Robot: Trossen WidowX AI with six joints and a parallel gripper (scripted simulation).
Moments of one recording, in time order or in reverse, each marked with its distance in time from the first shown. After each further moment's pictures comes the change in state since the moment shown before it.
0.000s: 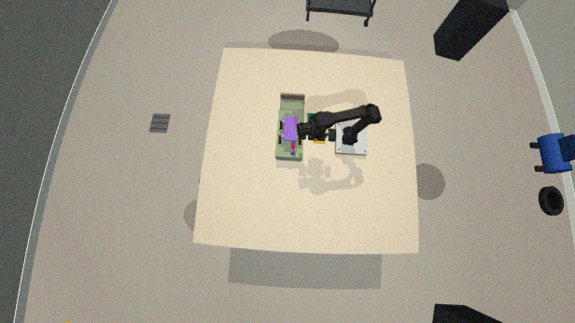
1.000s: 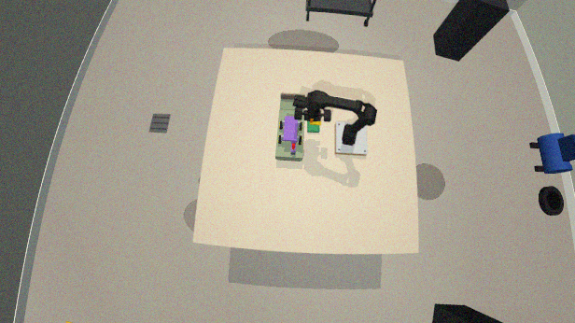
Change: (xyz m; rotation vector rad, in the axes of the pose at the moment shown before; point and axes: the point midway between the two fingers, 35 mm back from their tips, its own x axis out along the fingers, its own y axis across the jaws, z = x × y) arm 0.008 0.024 0.107 0.000 -0.006 0.001
